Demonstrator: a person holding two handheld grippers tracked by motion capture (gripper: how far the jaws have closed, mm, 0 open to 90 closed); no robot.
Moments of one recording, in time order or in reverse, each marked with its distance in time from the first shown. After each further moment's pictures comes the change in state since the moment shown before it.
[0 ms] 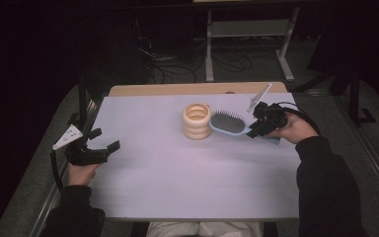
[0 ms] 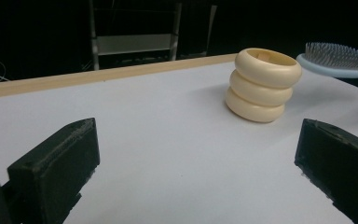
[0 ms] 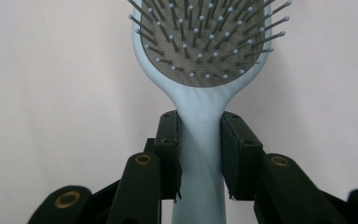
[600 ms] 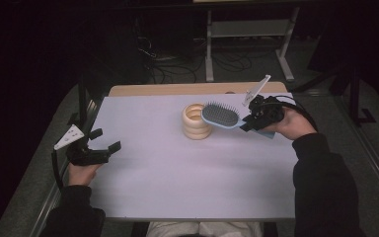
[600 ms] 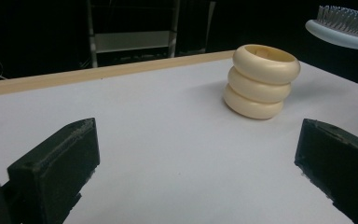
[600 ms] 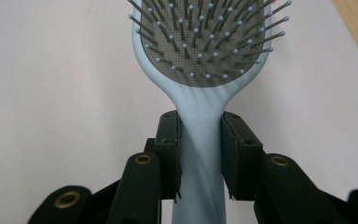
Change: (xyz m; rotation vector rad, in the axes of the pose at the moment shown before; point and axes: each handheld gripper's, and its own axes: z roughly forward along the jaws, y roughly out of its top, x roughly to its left) left arm -0.002 0.000 0.001 0.009 -0.005 0.006; right arm 0.016 0.026 -0.025 -0.084 -0.036 -0.057
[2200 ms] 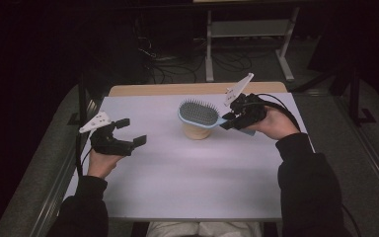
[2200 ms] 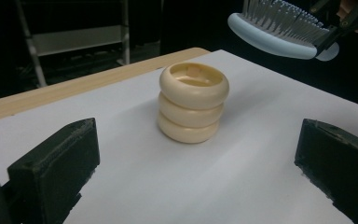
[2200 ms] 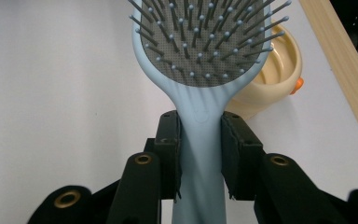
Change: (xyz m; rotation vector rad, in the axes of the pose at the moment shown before) left arm -0.058 0.052 0.047 0.073 -0.186 0.061; right arm 0.028 0.046 0.001 -0.110 0.012 -0.121
